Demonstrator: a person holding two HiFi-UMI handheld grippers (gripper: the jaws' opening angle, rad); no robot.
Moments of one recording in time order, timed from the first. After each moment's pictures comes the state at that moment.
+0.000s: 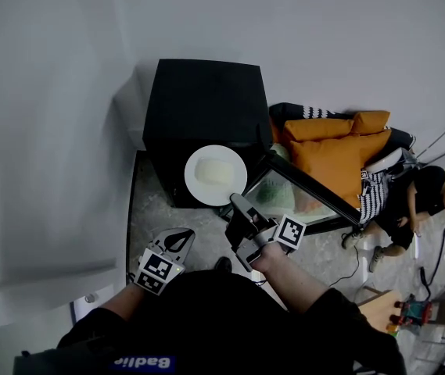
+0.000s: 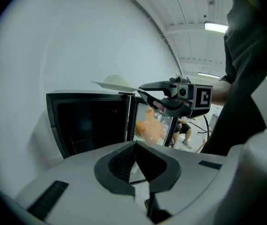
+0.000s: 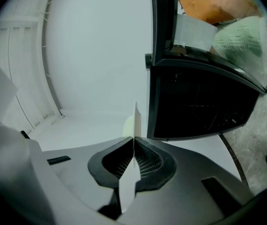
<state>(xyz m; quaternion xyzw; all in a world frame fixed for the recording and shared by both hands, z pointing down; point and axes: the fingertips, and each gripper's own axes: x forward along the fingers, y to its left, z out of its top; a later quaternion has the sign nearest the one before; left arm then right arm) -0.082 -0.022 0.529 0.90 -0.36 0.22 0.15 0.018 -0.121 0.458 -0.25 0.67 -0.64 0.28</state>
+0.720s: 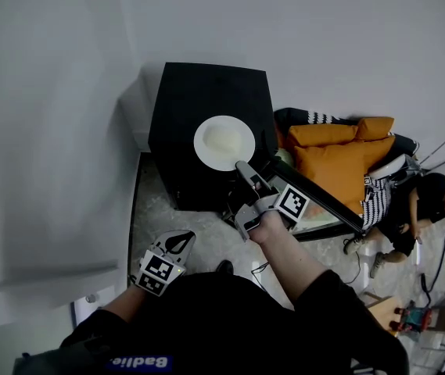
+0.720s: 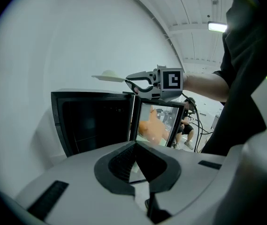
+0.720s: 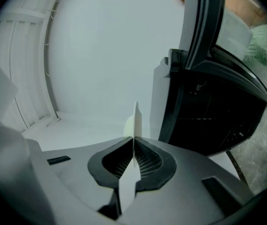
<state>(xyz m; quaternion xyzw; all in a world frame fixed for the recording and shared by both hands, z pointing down) -0.091 -0.026 0.533 0.89 -0.37 0.21 0.16 0.012 -0.207 0.433 -0.29 0.67 -0.61 0.30</state>
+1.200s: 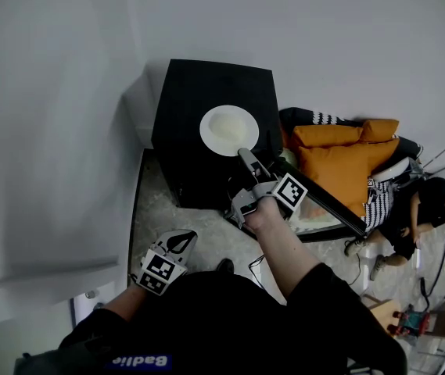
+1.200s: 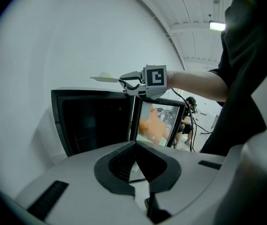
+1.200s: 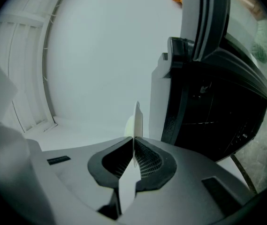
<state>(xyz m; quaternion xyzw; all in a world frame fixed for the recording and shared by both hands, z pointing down) -0.092 -0.025 0.537 0.89 -0.38 0.22 0.17 0.006 -0.243 0.440 -0.31 0.65 -0.61 0.33</state>
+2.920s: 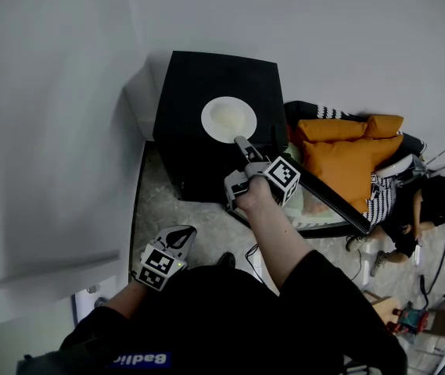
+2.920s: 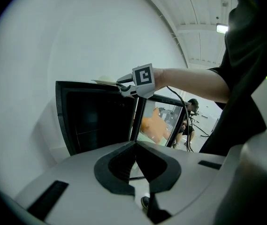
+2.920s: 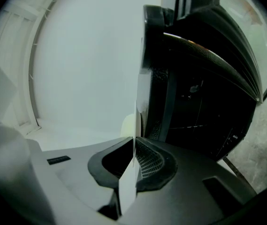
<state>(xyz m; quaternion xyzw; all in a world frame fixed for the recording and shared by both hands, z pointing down) -0.099 -0.026 0.548 0.88 -0.38 0.22 0.20 -0.006 -0.275 0.478 -0.37 0.61 -0.63 0.32</state>
